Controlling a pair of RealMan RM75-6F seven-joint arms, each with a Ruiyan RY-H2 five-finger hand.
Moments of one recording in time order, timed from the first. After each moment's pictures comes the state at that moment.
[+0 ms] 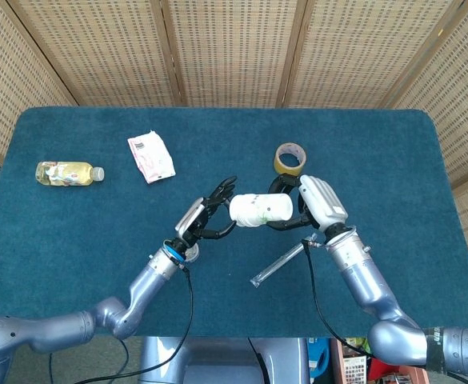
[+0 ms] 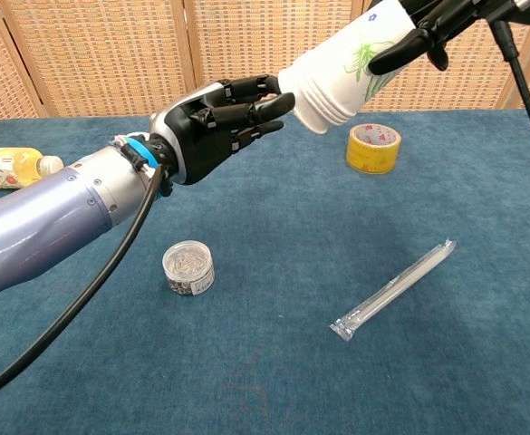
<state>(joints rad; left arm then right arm) -0.82 -1.82 -0.30 -1.31 1.39 0.98 -1.12 0.82 -1.12 0.38 -2.05 -0.69 1.04 -0.06</state>
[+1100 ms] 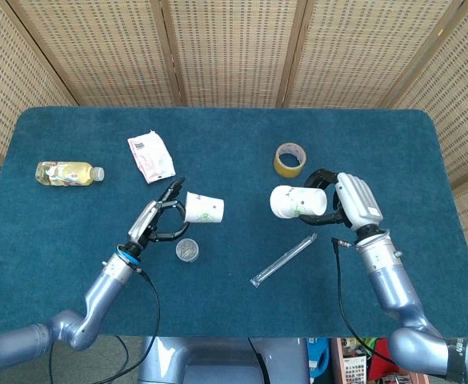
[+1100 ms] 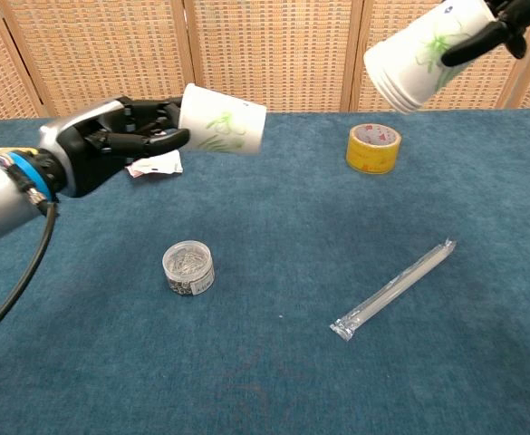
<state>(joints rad) -0.66 -1.61 -0.21 -1.43 1.33 1.04 -0.86 0.72 -1.05 0.34 -2.05 -0.73 1.13 -0.08</state>
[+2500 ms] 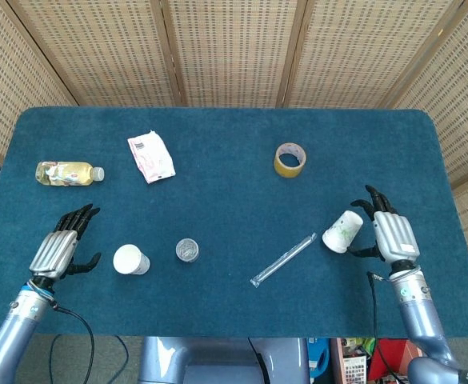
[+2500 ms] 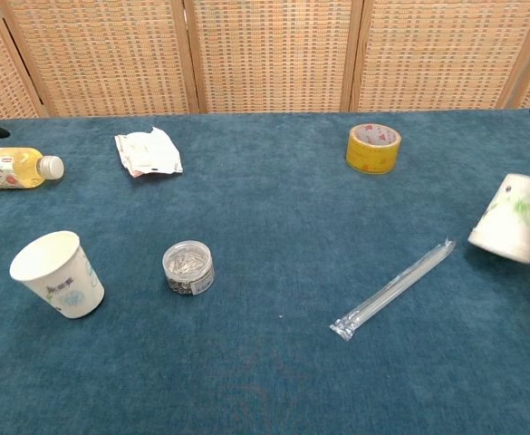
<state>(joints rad) -0.41 -1.16 -0.04 -1.84 1.19 1.19 0.08 0.51 -1.12 0.15 -1.91 -0.93 1.23 -0.20</state>
